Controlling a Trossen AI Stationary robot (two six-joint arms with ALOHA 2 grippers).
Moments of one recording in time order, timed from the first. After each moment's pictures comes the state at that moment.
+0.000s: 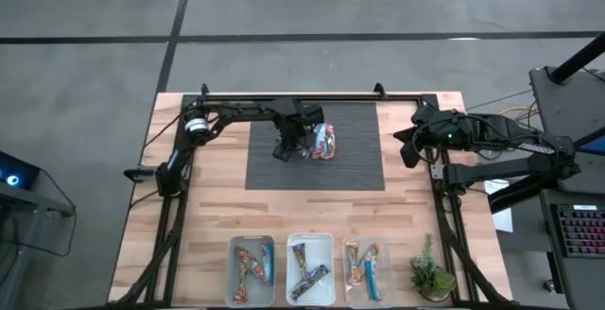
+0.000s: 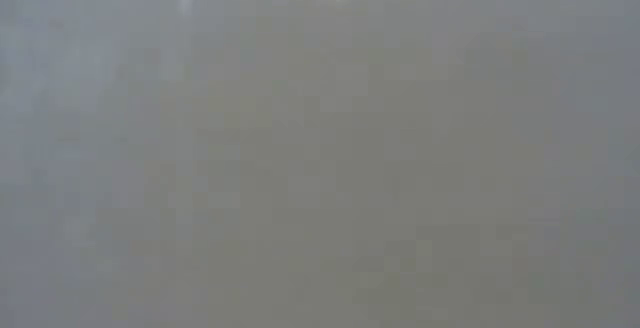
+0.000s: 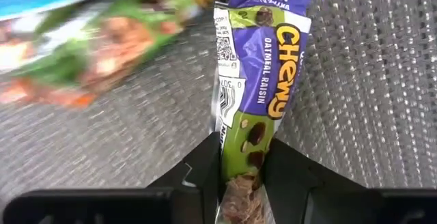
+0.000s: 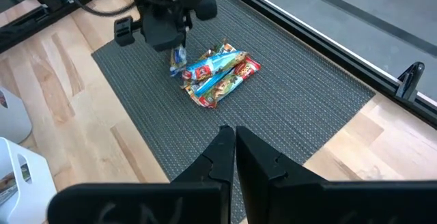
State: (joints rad) left arm 0.37 2.15 1.73 -1.04 -0.07 0.81; right arm -0.10 0.77 1.01 -0.97 0.31 0.52
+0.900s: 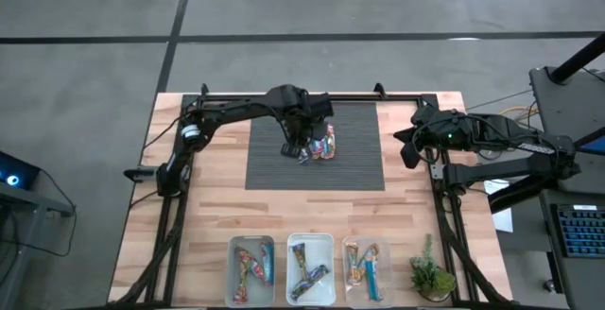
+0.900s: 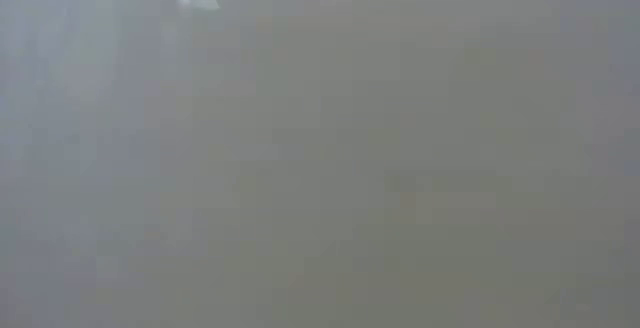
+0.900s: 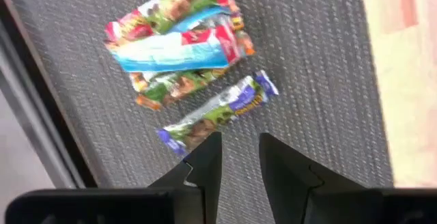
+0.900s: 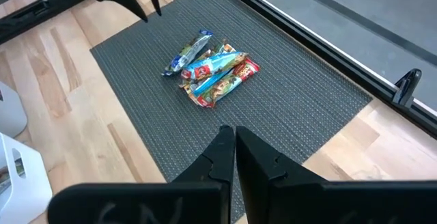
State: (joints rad) left arm 0.27 2.11 2.13 -1.35 -0.07 0.60; right arm -0.10 0.77 1.01 -0.97 0.31 0.49
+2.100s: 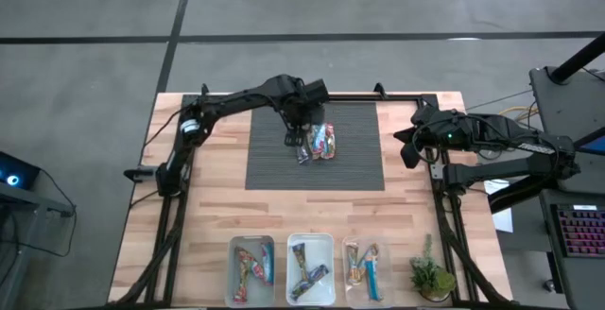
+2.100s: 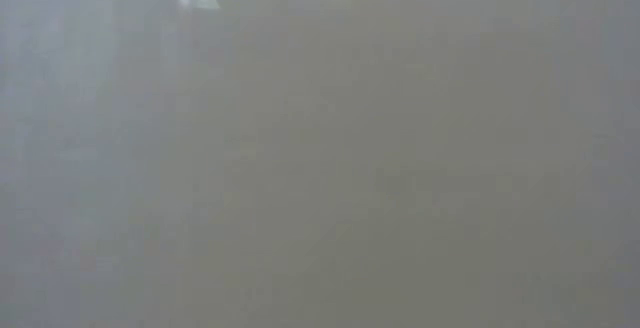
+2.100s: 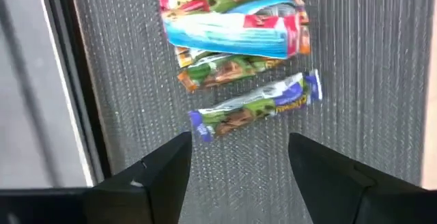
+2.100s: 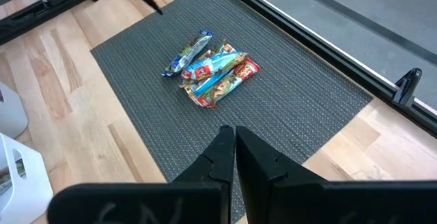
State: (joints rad) left arm 0.36 2.11 2.11 -1.29 -0.09 0.49; right arm -0.10 0.77 1.01 -0.97 0.31 0.49
